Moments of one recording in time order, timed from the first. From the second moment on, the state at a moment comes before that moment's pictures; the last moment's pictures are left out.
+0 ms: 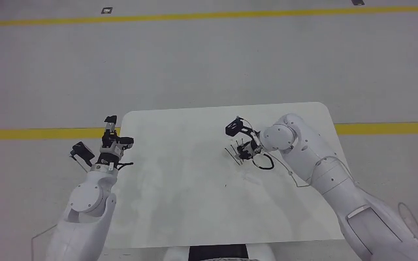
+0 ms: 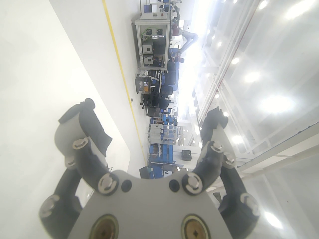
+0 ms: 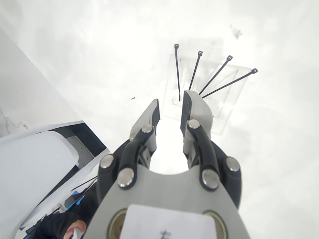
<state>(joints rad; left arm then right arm) 1.73 -1.15 -1.60 -1.80 -0.42 0.00 0.00 -0.82 -1.19 0.78 -1.21 -0.59 -0.34 1.23</state>
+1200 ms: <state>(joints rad) 1.73 -1.15 -1.60 -1.80 -0.42 0.00 0.00 -0.71 -1.27 0.64 -0.98 -0.60 -0.32 1.12</state>
